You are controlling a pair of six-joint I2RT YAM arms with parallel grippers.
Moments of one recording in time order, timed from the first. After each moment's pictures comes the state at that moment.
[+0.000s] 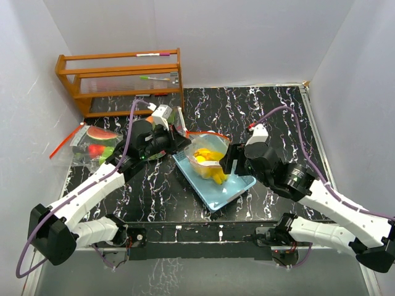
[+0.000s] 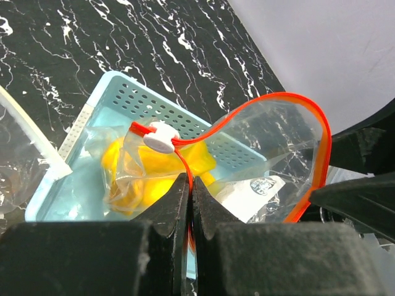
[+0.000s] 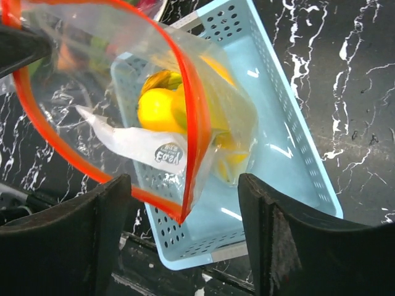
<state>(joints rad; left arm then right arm) -0.61 1.13 0.88 -0.04 0.28 -0.49 0.91 0.89 0.96 -0.64 0.38 0.66</state>
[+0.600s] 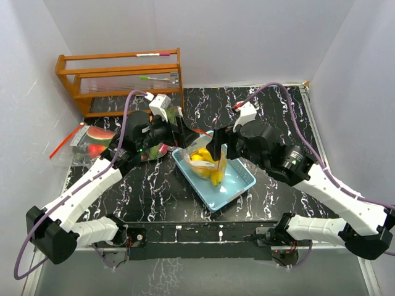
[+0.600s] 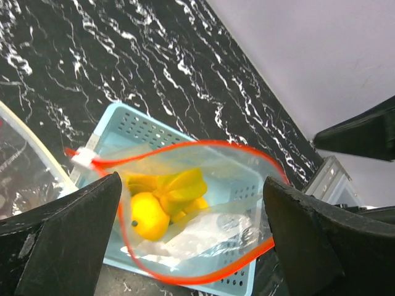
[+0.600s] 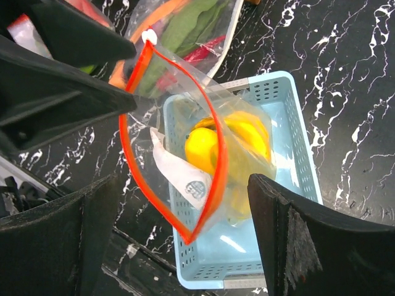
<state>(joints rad) -0.61 1.14 1.00 -0.13 0.25 -0.45 0.91 1.05 1.27 -0.66 0.28 0.45</state>
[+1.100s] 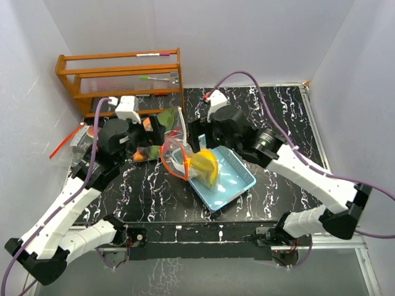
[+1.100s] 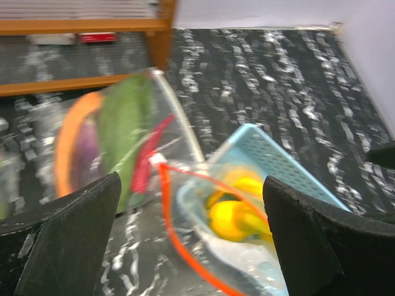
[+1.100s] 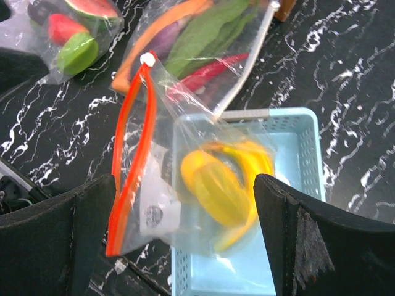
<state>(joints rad) -0.61 0.96 1.12 -0.44 -0.22 -0.33 0.91 1.29 1.43 -0.62 0.21 0.32</state>
